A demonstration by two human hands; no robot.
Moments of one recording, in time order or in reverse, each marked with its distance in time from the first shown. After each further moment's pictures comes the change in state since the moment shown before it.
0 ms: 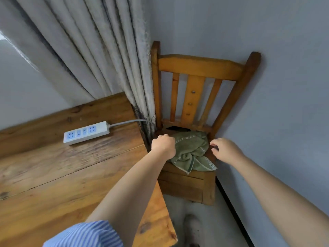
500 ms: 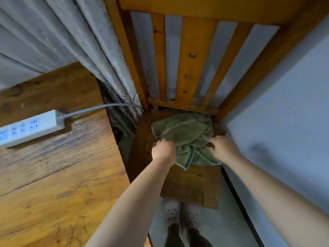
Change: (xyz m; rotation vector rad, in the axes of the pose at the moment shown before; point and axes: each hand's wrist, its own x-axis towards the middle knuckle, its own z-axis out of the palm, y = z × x) left_hand 0.144 0.020 0.130 -0.137 -0.163 -0.146; right_hand 0.127 0.082 0.126 -0.139 -0.196 0.041
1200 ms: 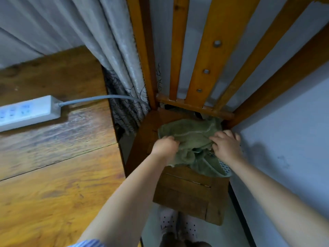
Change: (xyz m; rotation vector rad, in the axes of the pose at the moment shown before) left_hand 0.049 -0.028 0.018 0.115 0.083 0.263; right_hand 0.055 0.000 0.033 -0.065 0.272 -0.090
